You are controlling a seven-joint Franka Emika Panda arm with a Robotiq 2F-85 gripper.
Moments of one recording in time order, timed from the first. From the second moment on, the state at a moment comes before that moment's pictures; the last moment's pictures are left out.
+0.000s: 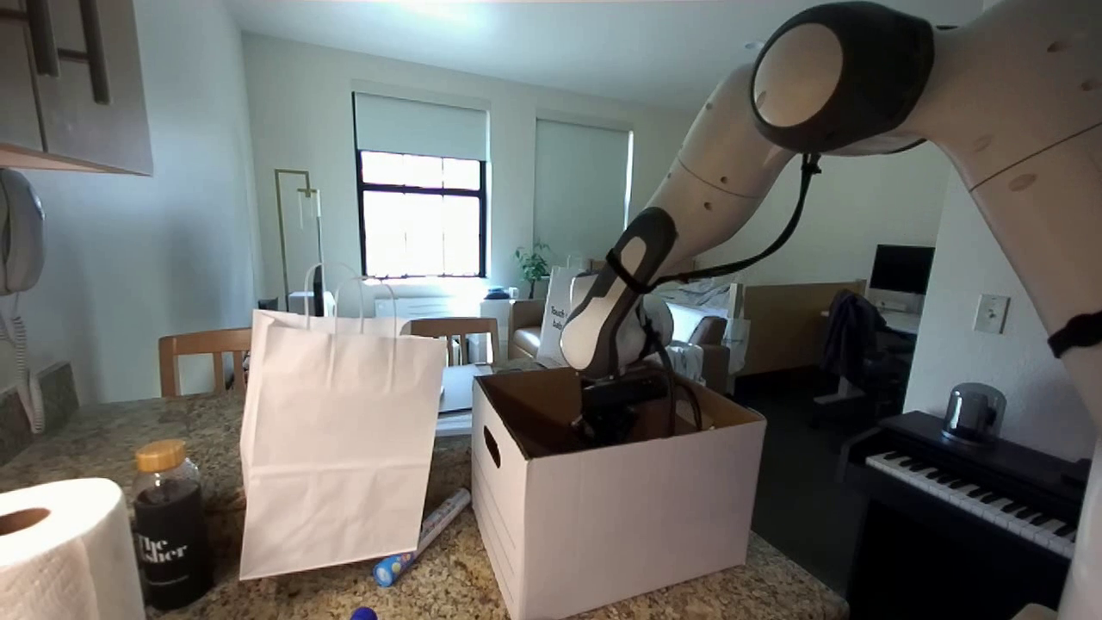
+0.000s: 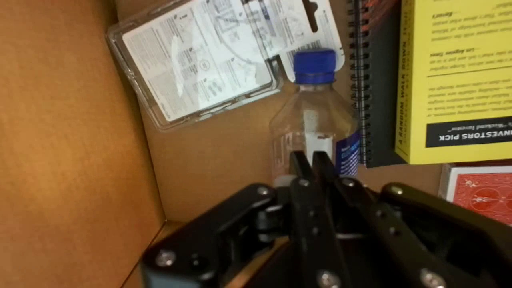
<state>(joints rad) 0.23 0.53 -0.18 -2.02 -0.10 2.55 0.38</state>
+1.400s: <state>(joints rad) 0.18 0.71 -0.22 -1.84 -0.10 2.57 0.47</state>
